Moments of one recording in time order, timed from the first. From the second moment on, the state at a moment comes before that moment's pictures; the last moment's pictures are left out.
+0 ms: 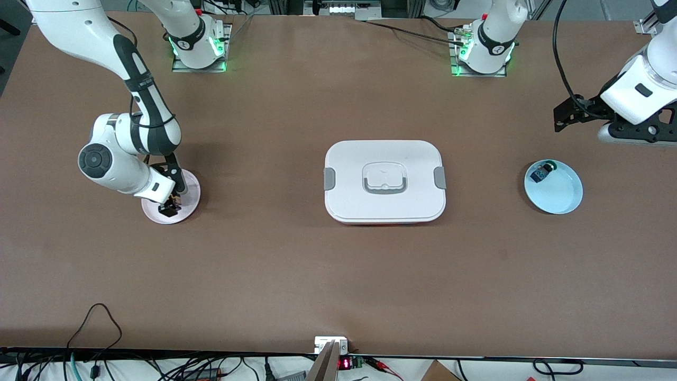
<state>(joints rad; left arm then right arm) -0.10 0.00 0.02 -1.62 0.05 1.54 -0.02 0.10 0.44 -0.07 -2.07 0.00 2.42 -1.93</state>
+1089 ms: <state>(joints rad) -0.10 0.00 0.02 -1.62 0.05 1.54 -0.02 0.08 0.45 -0.06 -2.10 0.01 2.47 -1.90</state>
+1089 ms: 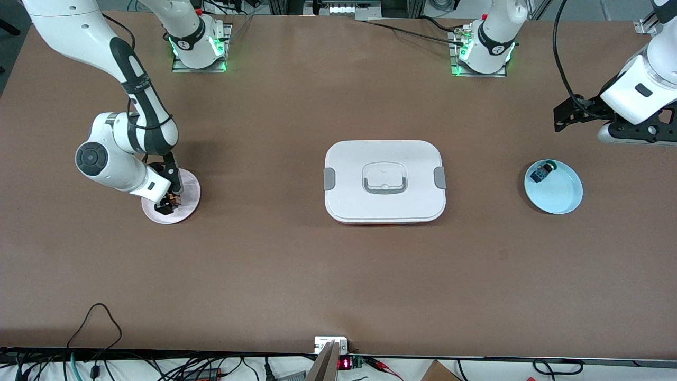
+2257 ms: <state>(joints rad) -0.10 0.00 0.02 -1.62 0.05 1.54 -0.02 0.08 0.47 -0.06 -2.12 0.04 2.53 -1.88</state>
